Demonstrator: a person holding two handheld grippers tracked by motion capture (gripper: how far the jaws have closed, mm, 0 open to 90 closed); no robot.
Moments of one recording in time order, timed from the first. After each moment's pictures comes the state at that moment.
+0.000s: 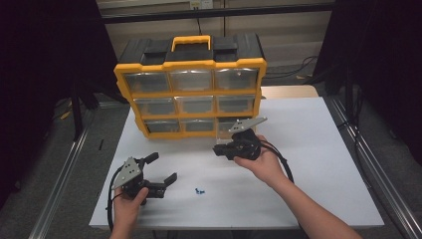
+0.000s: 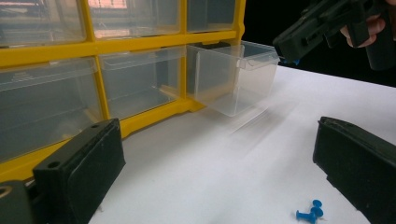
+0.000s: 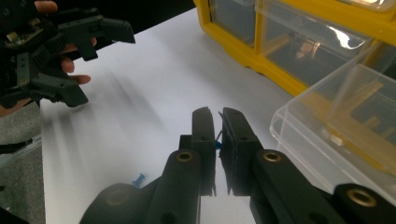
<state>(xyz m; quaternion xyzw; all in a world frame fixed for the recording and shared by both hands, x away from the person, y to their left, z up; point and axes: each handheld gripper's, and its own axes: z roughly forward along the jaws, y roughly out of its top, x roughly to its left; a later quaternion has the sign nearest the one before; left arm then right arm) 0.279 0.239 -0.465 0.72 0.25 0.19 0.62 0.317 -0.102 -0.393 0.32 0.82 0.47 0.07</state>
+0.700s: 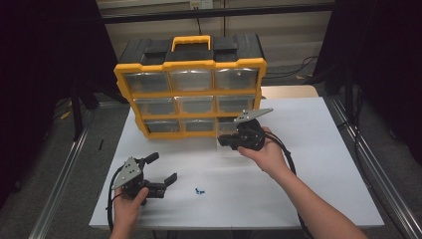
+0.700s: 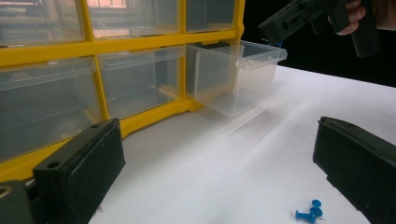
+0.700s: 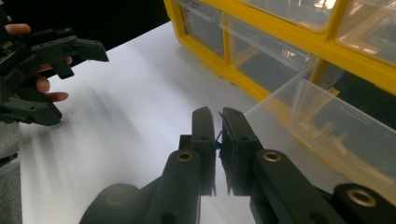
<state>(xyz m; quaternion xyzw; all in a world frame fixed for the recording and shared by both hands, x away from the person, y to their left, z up) 0.278 0.238 -0.465 0.72 0.26 0.20 0.61 0.334 -0.116 -0.383 0.34 0.81 0.47 0.09</state>
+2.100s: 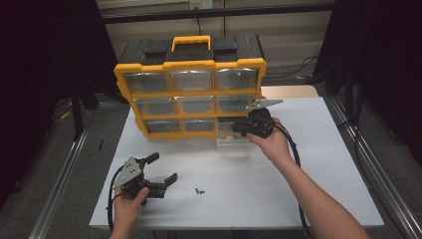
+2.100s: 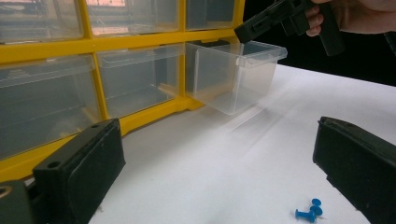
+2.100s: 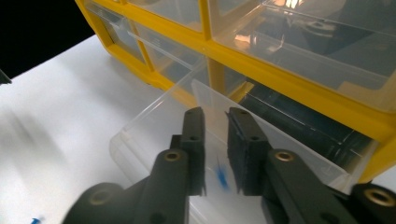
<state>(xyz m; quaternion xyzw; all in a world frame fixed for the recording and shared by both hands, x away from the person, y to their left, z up) 0.280 0.238 -0.466 0.72 0.25 0.18 0.62 0.370 -0.147 -0.394 0.42 0.78 0.45 0.14</state>
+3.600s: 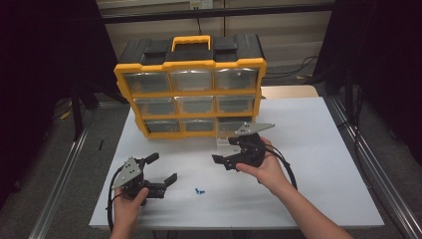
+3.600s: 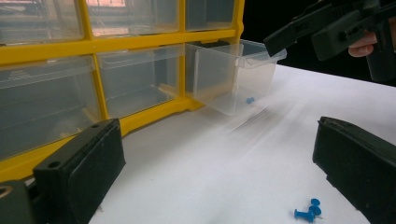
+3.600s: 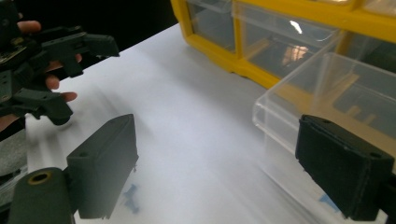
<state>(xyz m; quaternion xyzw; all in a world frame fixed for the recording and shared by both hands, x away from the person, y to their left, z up) 0.278 0.237 -0.466 0.72 0.26 0.18 0.62 0.308 -0.110 -0.405 0.36 0.79 0.49 0.09</state>
